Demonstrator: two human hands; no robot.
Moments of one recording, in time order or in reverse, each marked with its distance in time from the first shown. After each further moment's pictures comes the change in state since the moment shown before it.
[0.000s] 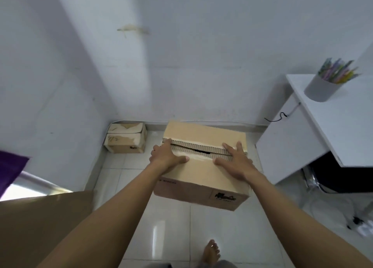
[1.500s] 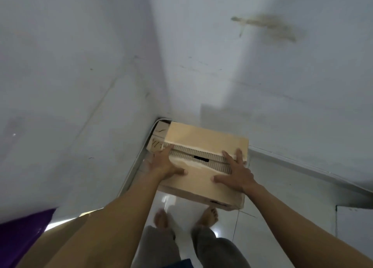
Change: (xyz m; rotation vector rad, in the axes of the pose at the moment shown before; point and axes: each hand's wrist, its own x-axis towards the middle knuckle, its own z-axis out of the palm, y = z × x) left_hand 0.411 -0.246 -0.214 -0.105 -0.049 -0.332; right_hand 0.403 -0.364 0.162 -0.322 -0.378 -0.145
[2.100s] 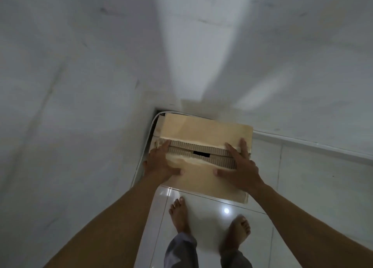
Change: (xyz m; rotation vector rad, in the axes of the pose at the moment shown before) left_hand 0.257 -0.105 0.032 0.059 -0.053 -0.024; right_hand 0.234 -0.042 0.107 0.142 0.097 0.036
